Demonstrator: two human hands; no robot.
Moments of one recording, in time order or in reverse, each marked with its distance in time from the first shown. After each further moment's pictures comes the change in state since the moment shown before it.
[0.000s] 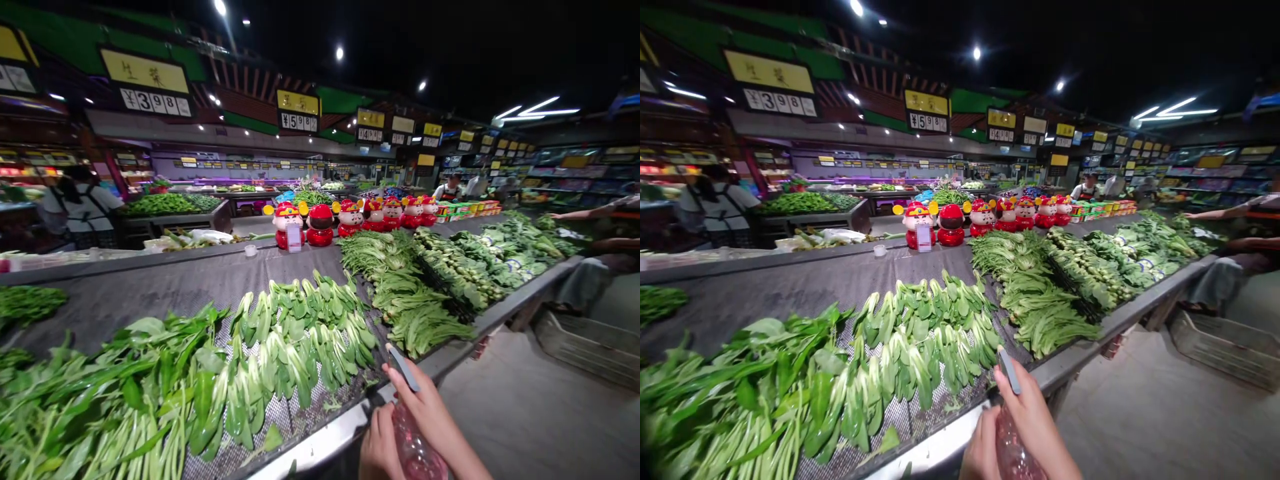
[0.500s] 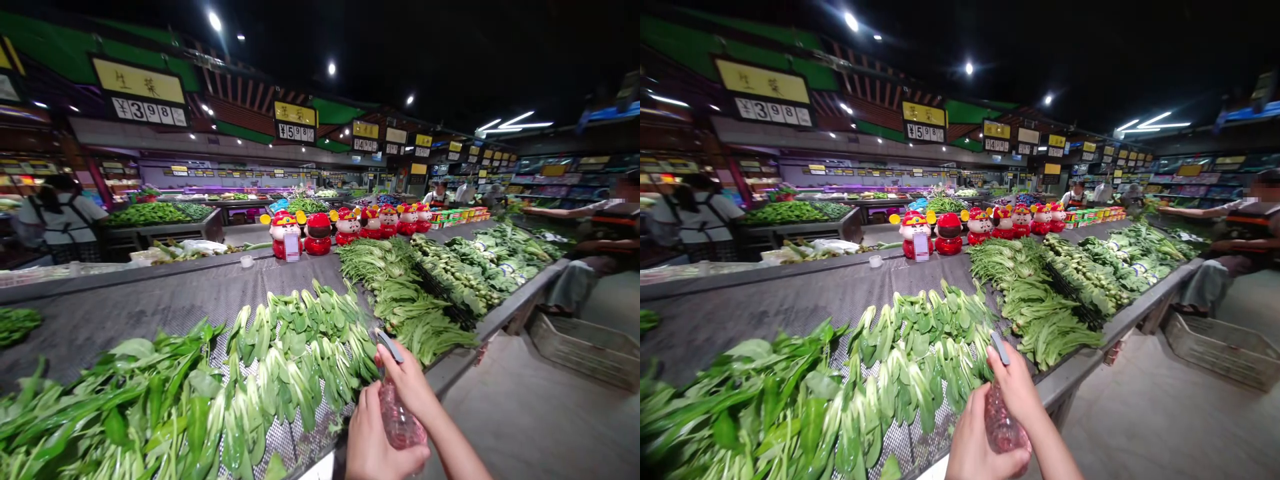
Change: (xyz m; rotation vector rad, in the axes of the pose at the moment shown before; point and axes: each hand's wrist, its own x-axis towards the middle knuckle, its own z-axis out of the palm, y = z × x) left_hand 0.040 0.017 -0.054 0.094 -0.002 -0.066; right_hand 0.057 -0.019 0.032 -0.091 0.075 -0.072
